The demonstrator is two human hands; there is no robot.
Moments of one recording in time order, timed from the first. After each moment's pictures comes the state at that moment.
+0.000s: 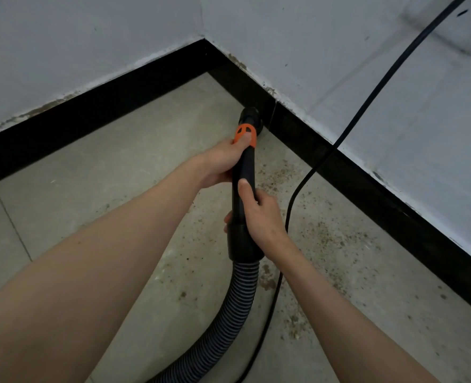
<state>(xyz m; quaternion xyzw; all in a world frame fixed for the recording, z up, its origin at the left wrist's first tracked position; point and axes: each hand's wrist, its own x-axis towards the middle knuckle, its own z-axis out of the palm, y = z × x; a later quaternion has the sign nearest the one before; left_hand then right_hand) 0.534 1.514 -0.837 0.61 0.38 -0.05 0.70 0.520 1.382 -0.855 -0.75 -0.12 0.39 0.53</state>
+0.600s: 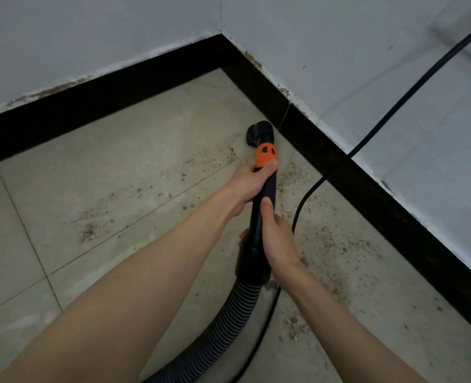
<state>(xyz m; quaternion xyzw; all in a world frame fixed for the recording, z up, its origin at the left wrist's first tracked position) 0.524 1.476 -0.868 0.55 0.39 0.00 0.73 0.506 1.364 -0.868 -0.78 -0.03 0.41 0.48</state>
